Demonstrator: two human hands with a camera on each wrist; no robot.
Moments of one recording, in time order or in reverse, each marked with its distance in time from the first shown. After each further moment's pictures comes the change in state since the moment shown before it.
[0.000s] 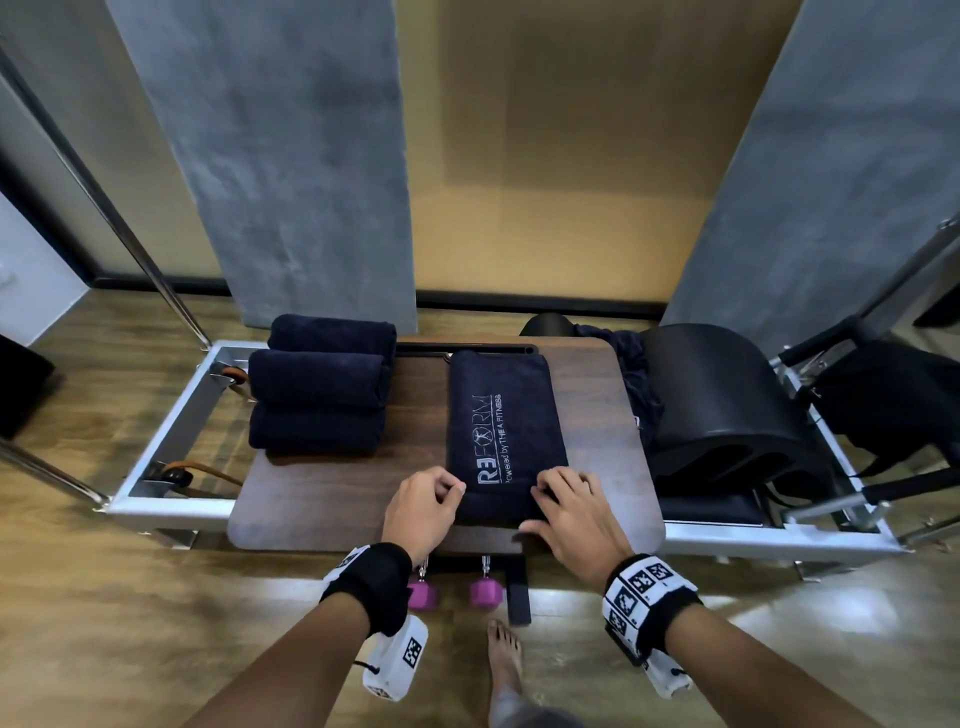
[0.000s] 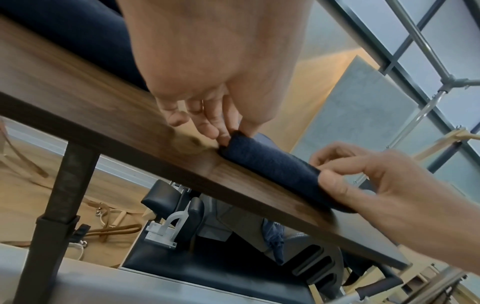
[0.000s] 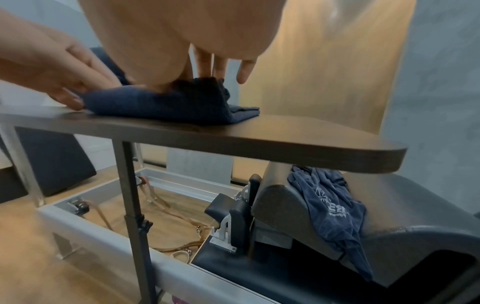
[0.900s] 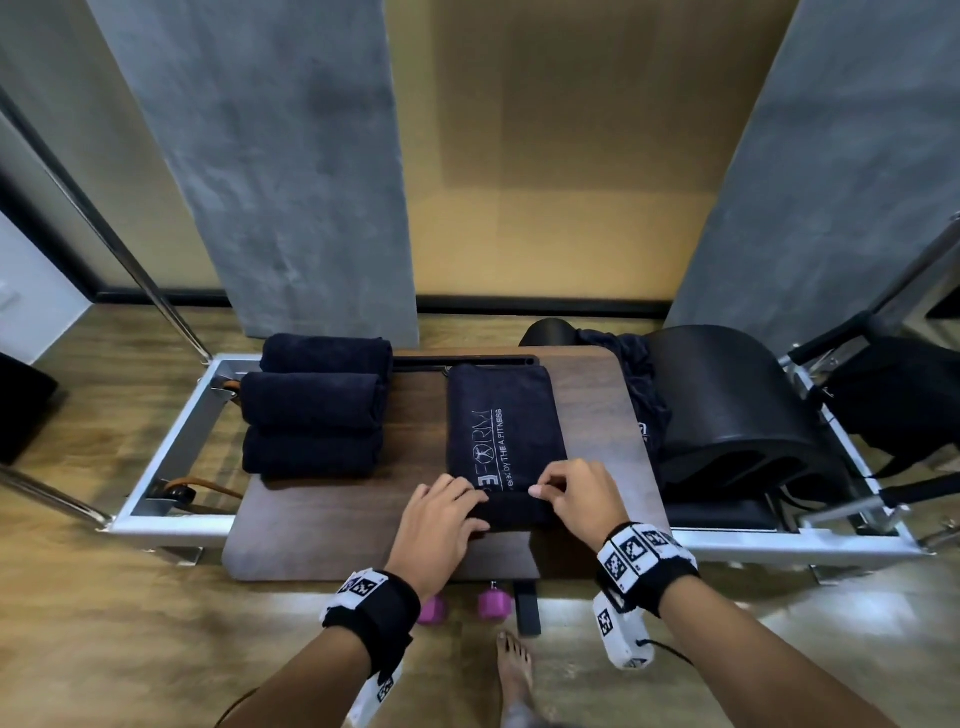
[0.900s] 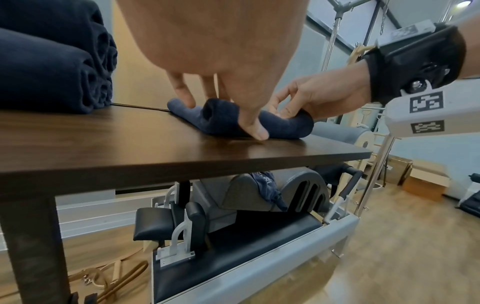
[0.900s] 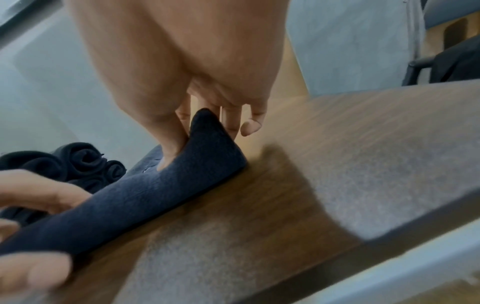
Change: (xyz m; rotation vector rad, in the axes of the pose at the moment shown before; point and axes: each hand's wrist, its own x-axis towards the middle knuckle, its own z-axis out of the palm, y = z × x) left_hand 0.000 0.019 -0.006 0.460 -0.038 0.565; right_hand 0.059 0.023 -0.008 0.453 -0.086 0.455
